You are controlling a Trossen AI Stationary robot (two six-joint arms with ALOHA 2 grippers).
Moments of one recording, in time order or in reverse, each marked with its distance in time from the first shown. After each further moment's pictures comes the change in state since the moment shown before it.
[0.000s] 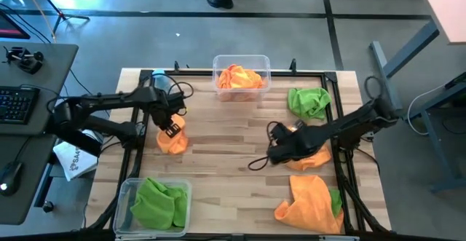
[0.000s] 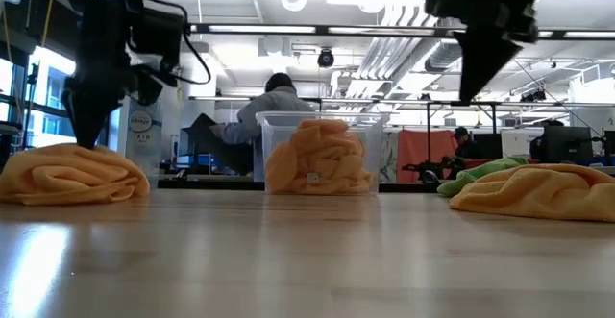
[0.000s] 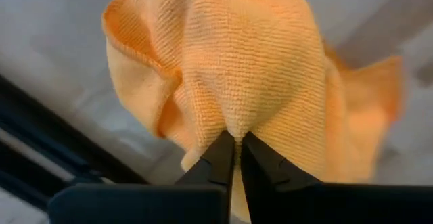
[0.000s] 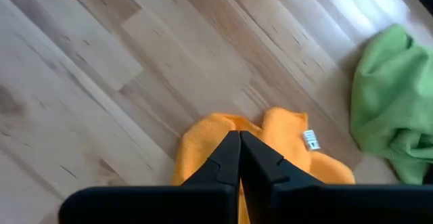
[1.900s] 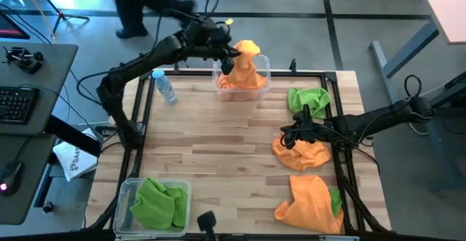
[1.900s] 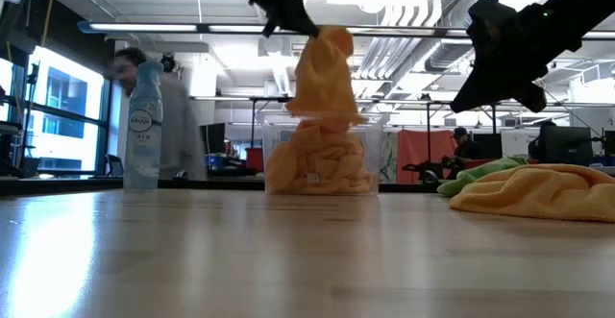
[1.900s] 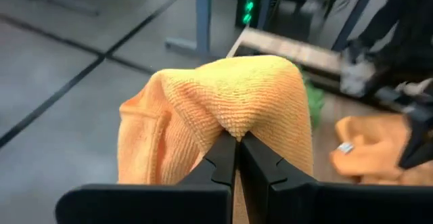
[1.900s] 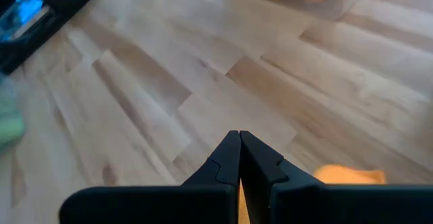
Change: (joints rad) left arm 0.158 0.542 1.063 0.574 0.127 0.459; right arm -0.147 -0.623 -0.694 0.827 -0.023 -0.156
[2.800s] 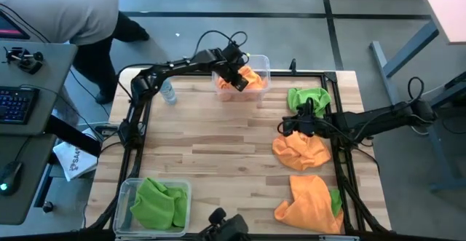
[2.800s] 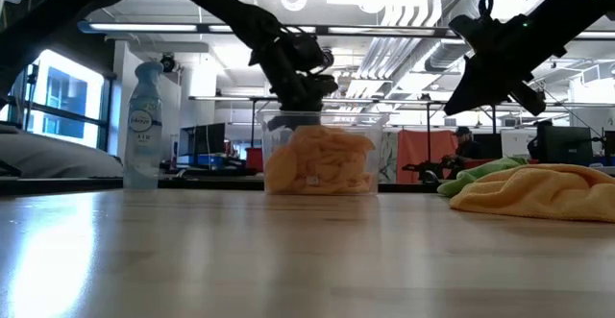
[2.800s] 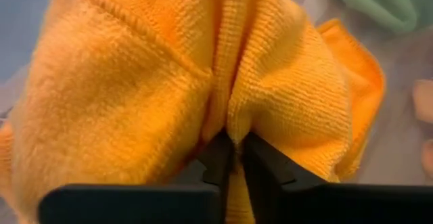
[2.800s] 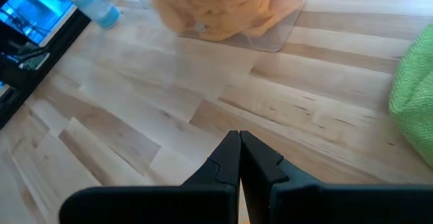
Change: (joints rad) left arm 0.009 0.395 0.001 -0.124 0.025 -0.272; right arm -0.106 0.000 0.000 0.000 0.088 0.115
